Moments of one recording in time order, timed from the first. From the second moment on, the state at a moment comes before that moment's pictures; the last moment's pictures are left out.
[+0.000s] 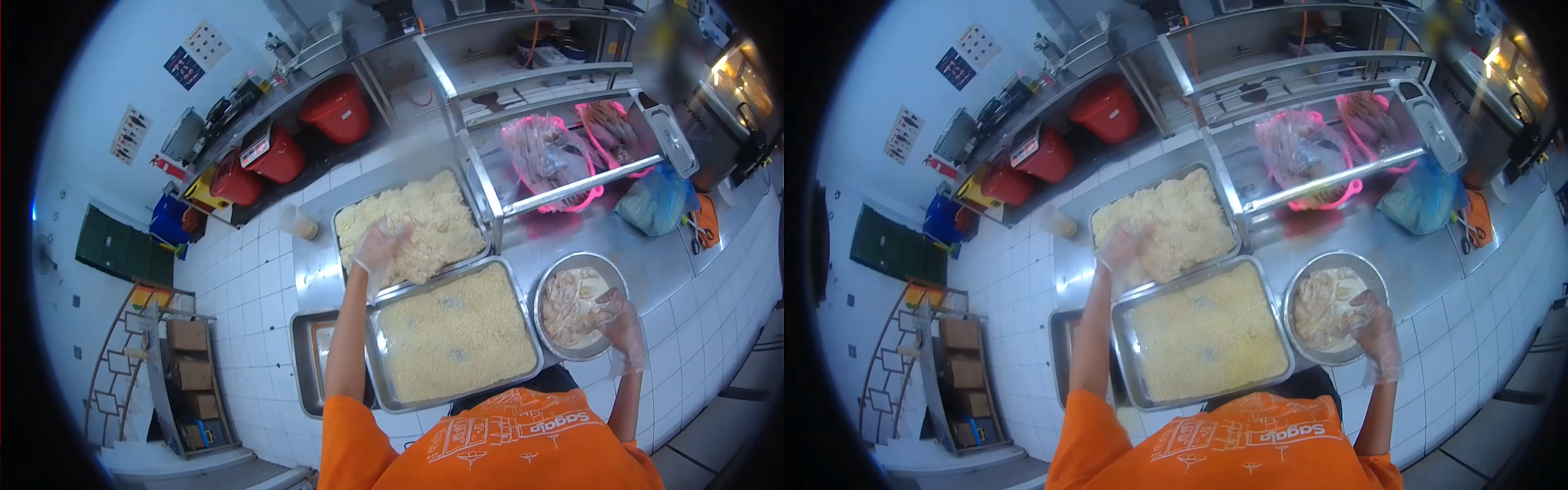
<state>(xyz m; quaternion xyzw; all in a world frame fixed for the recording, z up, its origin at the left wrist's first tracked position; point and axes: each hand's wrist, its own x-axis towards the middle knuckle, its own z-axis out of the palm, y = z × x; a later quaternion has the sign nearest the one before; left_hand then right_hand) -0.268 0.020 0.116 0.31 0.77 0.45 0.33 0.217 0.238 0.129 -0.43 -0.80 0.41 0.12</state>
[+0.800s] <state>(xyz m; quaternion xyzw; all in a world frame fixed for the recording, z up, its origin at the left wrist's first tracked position) -0.307 0.139 0.089 0.31 0.95 0.06 0.08 0.196 0.214 0.179 -0.47 -0.79 0.36 0.18</state>
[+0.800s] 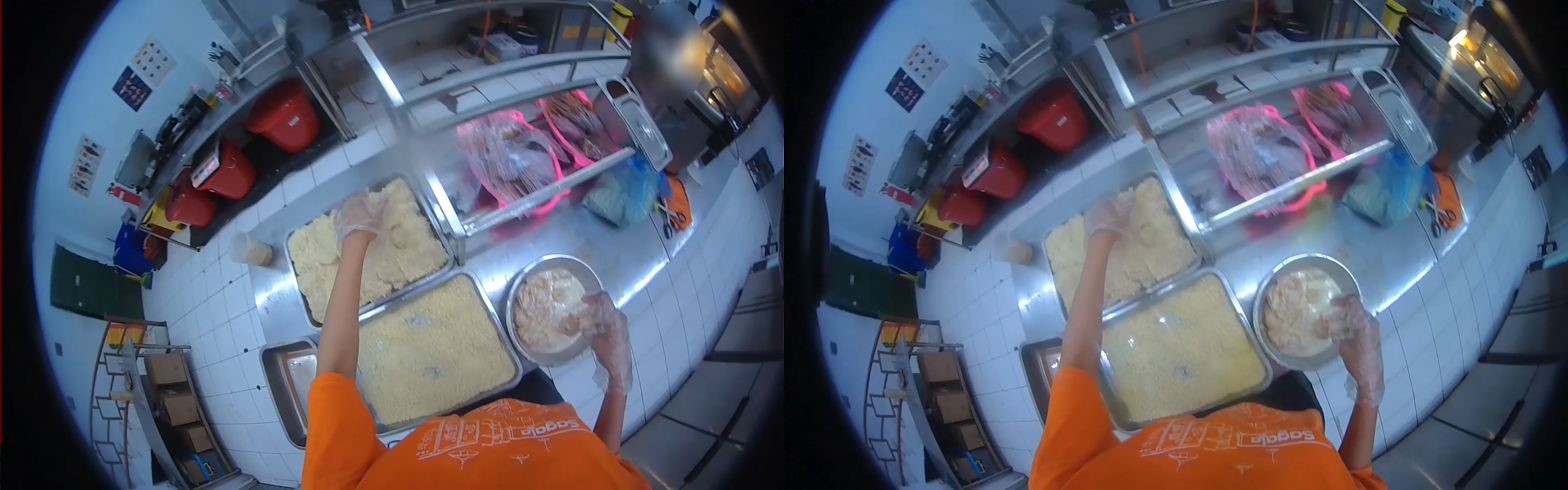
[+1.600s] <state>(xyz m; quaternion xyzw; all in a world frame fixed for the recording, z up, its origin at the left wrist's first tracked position) -0.109 -0.133 0.055 0.38 0.88 0.25 0.12 0.080 0.142 0.212 -0.14 -0.71 0.68 -0.12</state>
